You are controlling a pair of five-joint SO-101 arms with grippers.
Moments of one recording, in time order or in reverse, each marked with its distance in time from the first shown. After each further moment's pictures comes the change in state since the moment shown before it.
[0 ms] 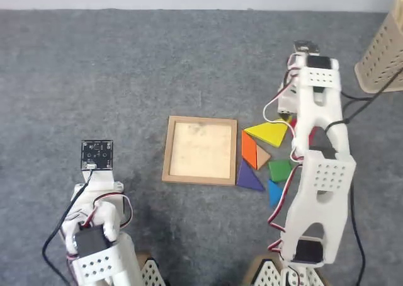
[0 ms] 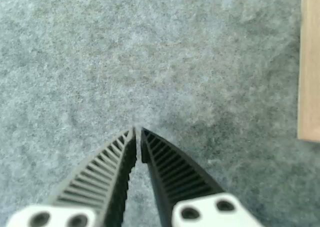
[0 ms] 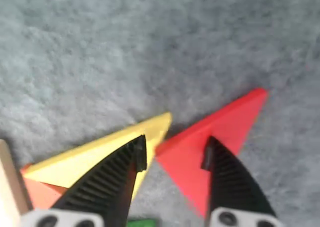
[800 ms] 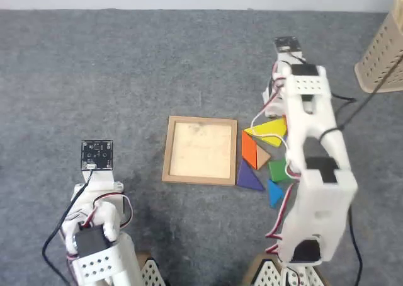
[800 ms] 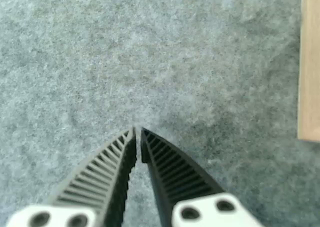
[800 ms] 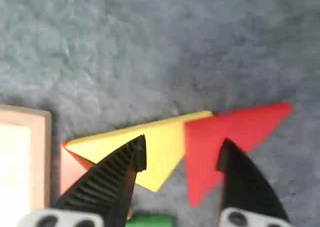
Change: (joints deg) left arm 0.0 0.0 0.0 0.0 0.0; right arm -6.7 -15.6 19.3 -11.4 1.8
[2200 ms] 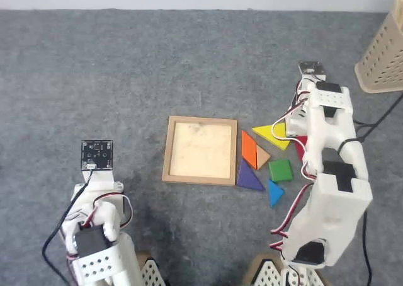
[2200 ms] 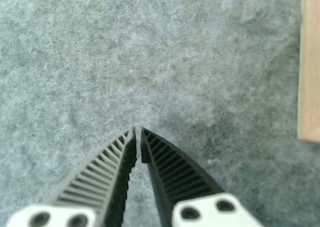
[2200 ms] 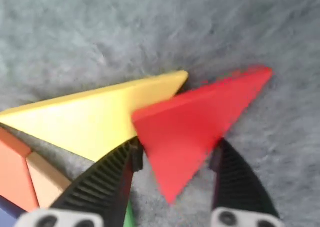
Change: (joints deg) left arm 0.0 0.0 0.0 0.0 0.0; right arm 9.1 -4.0 17.1 -6.2 3.4
